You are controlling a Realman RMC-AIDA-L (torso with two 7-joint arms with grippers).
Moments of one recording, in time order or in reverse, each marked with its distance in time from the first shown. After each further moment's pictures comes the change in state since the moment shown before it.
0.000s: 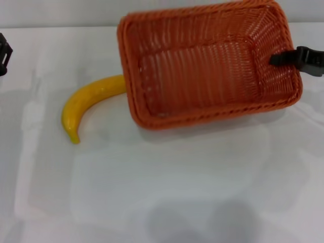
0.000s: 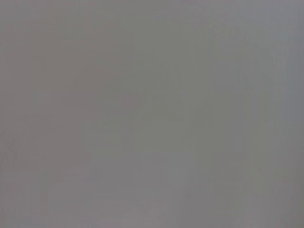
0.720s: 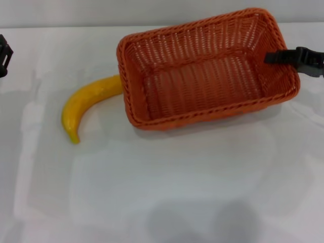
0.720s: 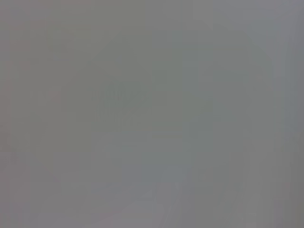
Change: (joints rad) left arm 0.005 0.000 0.004 0.000 0.003 0.001 0.000; right arm -0.021 0.001 -0.020 0.026 0.075 0.010 -0.047
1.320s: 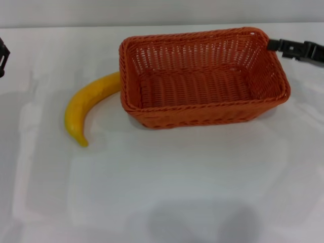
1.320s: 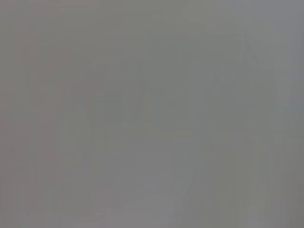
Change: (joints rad) left arm 0.005 0.000 -0.004 -0.001 -0.006 0.005 0.000; right arm -0.052 0.001 -0.029 -0.004 0.151 0.007 -0.173
